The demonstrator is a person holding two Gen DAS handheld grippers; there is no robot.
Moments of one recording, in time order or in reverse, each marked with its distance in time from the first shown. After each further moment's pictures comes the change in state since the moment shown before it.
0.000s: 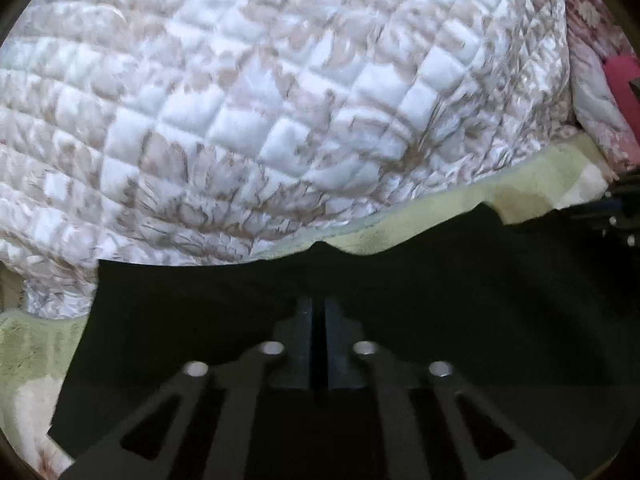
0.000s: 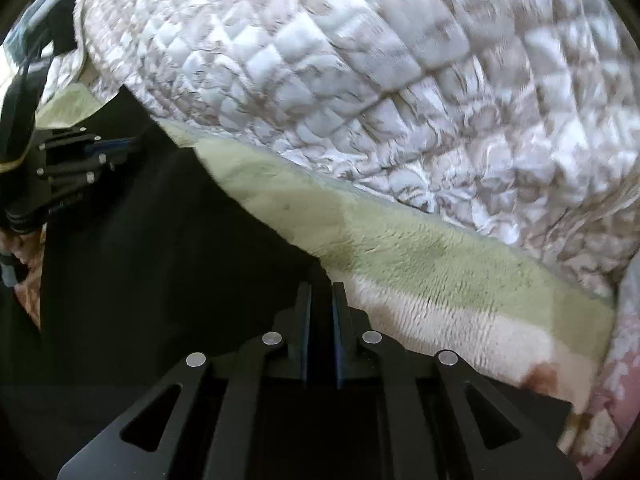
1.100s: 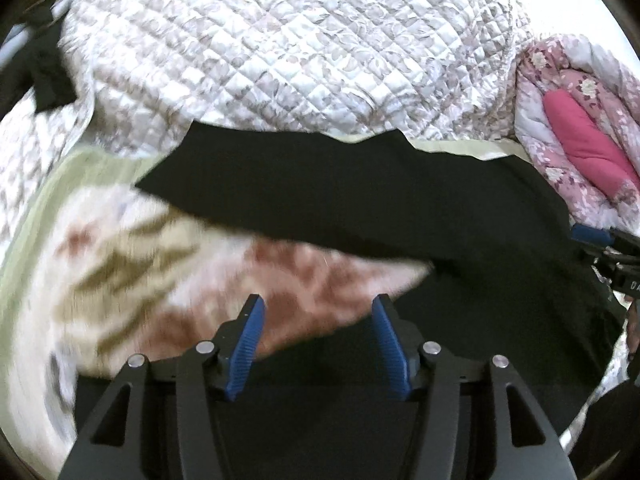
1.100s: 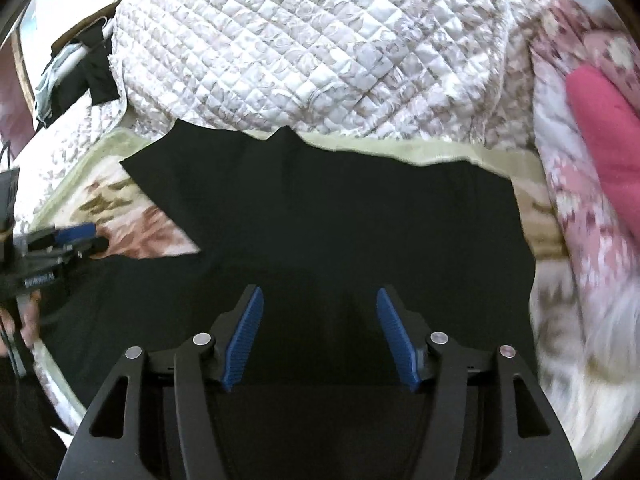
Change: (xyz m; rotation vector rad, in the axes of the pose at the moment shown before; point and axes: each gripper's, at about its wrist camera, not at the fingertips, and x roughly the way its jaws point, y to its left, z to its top) left arm -0.167 0.021 -0.132 -0.204 0.013 -0.084; right arm -0.130 0.072 -0.118 0.240 -0.127 -0.031
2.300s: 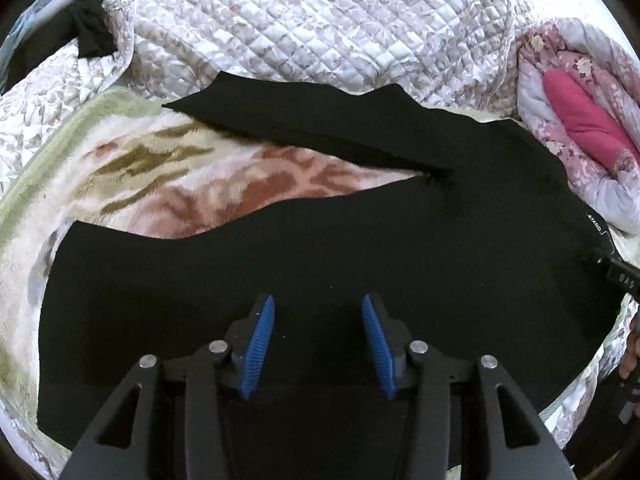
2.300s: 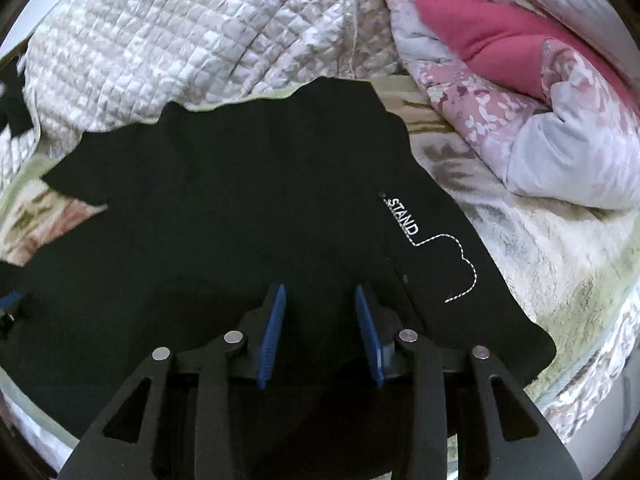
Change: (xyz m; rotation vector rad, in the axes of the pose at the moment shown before) left arm -0.025 -0.024 -0.096 -0.087 0.017 0.054; right arm -0.029 -0.017 -0.108 0.283 -0.032 -0.289
